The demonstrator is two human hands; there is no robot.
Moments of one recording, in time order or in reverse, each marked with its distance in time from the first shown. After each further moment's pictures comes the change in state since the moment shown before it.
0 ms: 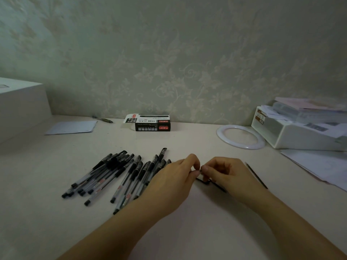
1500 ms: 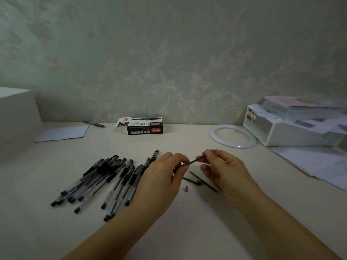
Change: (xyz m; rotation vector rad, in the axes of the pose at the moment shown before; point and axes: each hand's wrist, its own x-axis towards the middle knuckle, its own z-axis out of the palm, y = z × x) left_hand 0.001 -0.001 0.005 -0.068 0.306 -0.017; right_hand 0.004 -0.008 0.007 0.619 0.332 0.280
